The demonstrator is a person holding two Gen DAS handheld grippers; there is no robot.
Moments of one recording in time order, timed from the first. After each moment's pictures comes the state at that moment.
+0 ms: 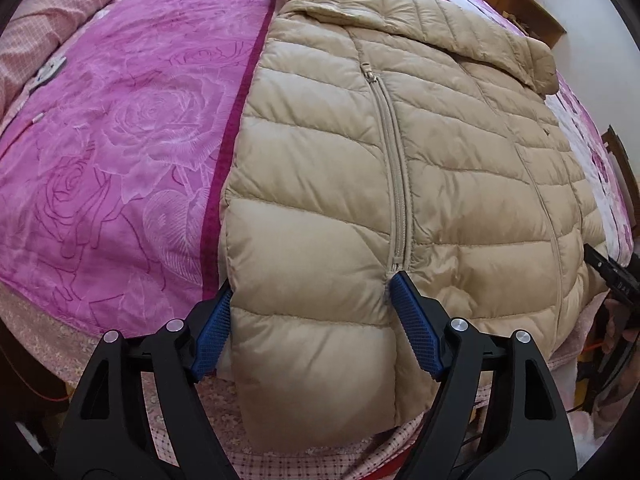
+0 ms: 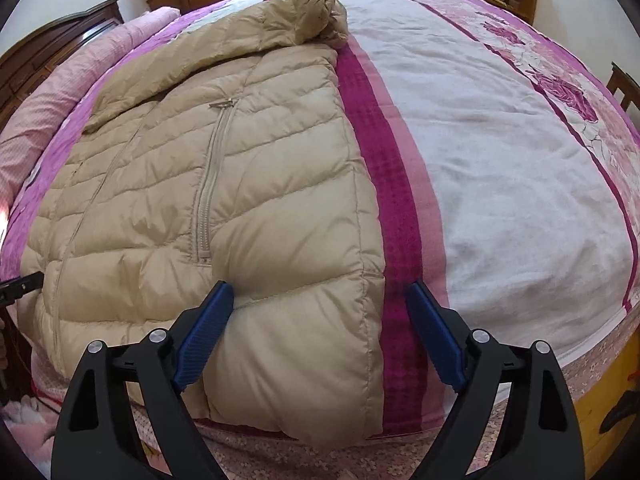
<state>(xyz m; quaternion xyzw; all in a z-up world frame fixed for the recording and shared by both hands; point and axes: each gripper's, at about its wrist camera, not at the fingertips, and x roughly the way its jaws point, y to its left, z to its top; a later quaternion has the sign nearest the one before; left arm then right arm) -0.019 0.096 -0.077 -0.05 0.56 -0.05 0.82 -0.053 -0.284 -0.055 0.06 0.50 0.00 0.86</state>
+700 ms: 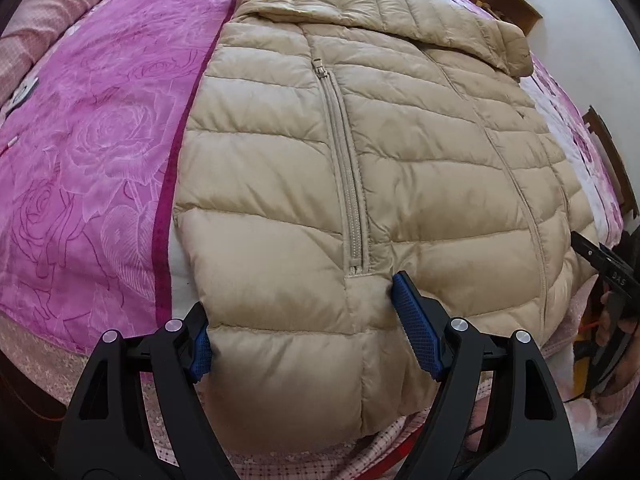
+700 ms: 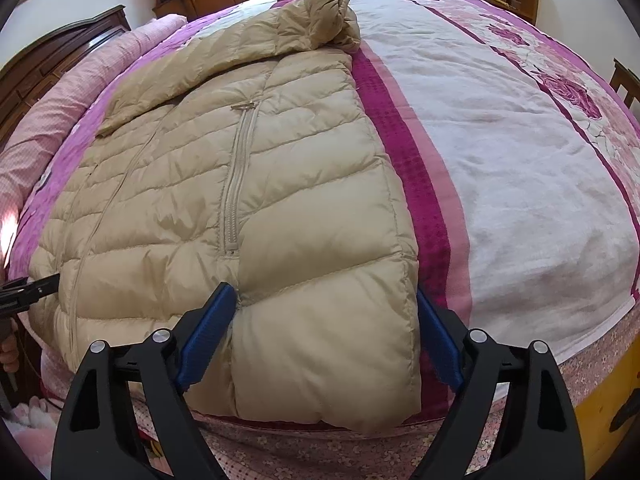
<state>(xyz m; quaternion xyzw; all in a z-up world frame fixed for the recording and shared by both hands) -0.018 0.076 -0.077 -0.03 0.56 -0.10 0.82 -0.058 -0.275 -0.051 0.08 0.50 0.01 0.86</state>
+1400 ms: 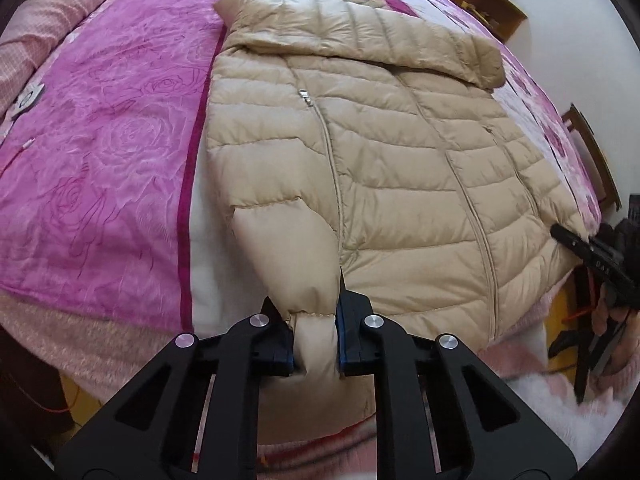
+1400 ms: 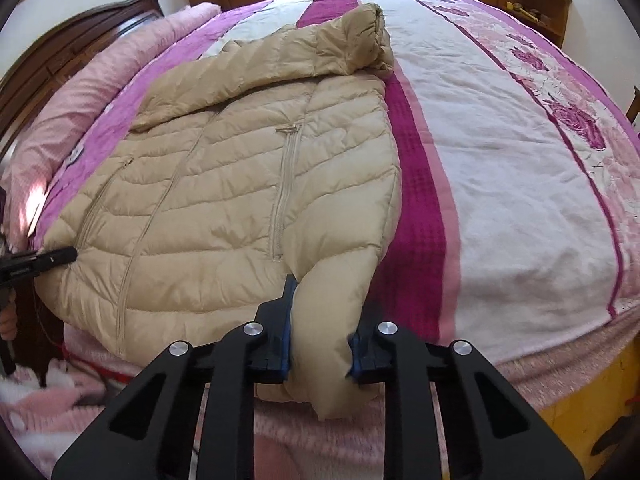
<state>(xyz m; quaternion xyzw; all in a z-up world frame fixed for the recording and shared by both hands) -0.048 0.082 -0.026 -0.04 0.56 -0.13 0.82 -0.087 -0.267 -0.002 0.05 0.51 0.06 0.86</state>
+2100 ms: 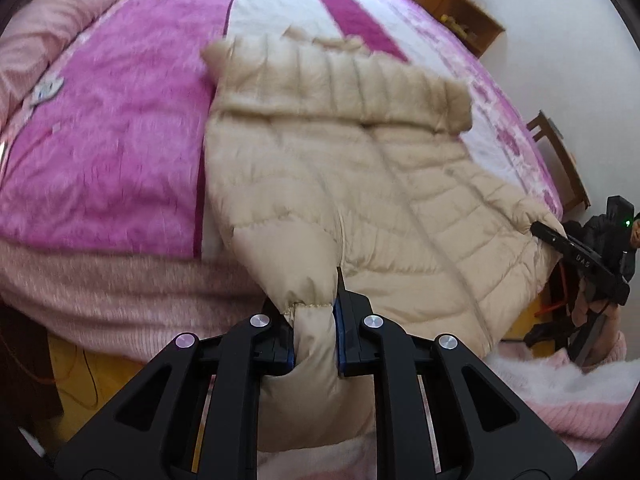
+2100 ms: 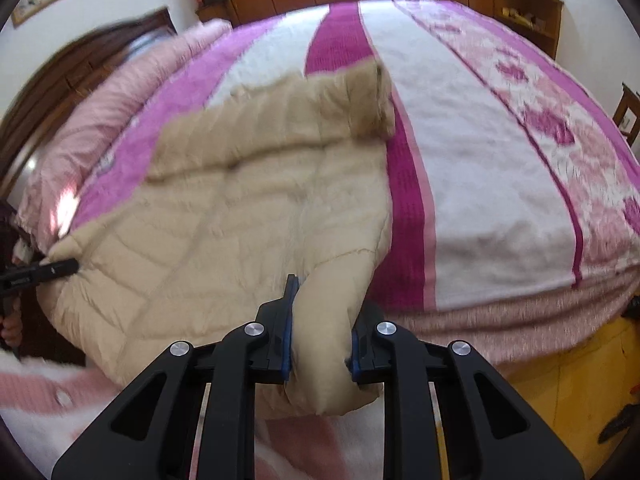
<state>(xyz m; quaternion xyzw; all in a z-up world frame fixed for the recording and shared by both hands) -0.118 0.101 0.049 -0.07 0.53 -0.16 0.83 -0.146 -0.269 0.065 0.08 0.47 0.08 0.87</state>
